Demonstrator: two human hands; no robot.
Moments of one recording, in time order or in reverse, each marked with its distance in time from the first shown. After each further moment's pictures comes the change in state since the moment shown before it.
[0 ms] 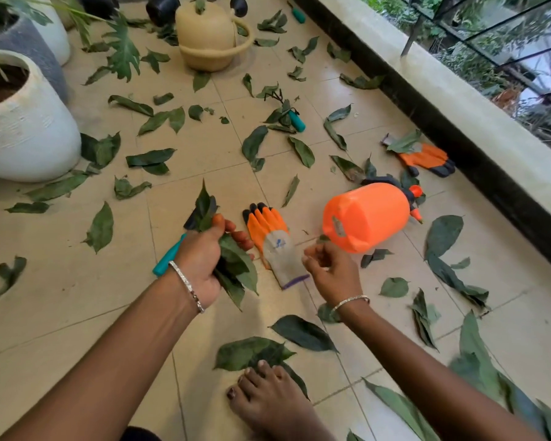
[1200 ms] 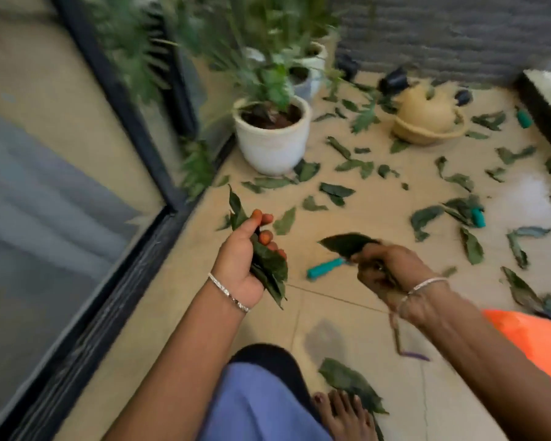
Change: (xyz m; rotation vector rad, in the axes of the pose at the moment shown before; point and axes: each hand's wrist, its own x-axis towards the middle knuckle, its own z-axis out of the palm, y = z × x) left_hand -0.136 0.080 -0.171 -0.599 0.150 0.286; right_hand -0.061 -0.267 0.066 0.591 -0.715 0.453
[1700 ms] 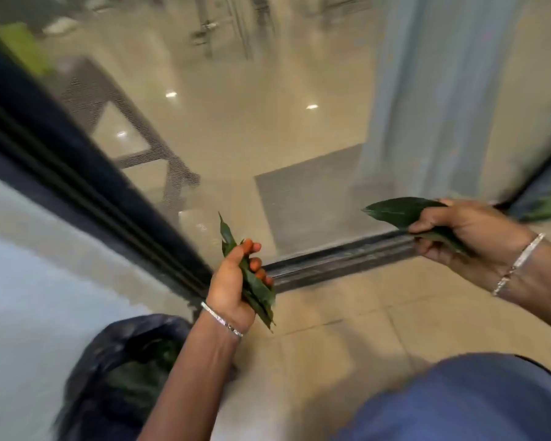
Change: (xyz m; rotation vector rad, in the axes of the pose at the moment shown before) left_hand -0.331 0.046 -0.324 -0.552 0.908 0.541; right_hand -0.150 0.134 0.341 -0.673 -0.910 0.222
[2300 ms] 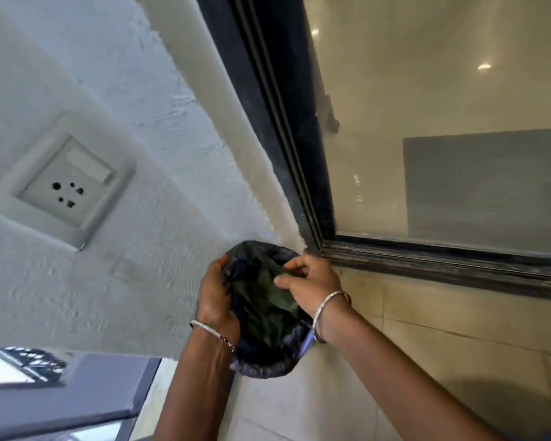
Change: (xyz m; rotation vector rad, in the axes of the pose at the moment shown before) left_hand -0.069 0.039 -0.194 -0.153 0.538 0.222; right_hand -0.008 0.251 0.293 -0.531 -0.483 0.051
